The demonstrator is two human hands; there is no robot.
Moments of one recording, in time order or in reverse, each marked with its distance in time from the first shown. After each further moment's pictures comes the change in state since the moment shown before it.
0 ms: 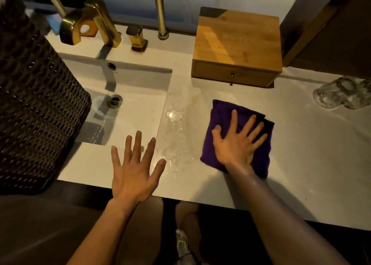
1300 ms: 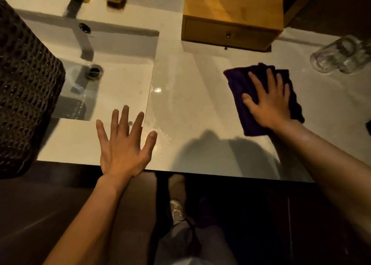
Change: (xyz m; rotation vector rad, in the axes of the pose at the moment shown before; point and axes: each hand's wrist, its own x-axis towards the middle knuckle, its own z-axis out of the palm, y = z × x) left_hand -0.001 0.000 0.004 -0.061 0.054 0.005; right_hand 0.059 0.102 -0.038 -0.121 -0.020 -0.283
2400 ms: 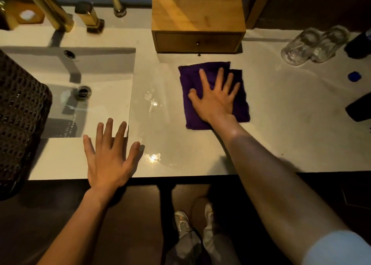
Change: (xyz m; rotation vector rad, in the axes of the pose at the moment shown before) left_hand -0.002 -0.002 -0.001 0.000 0.079 0.067; right_hand 0.008 -0.095 0.012 0.089 0.011 0.141
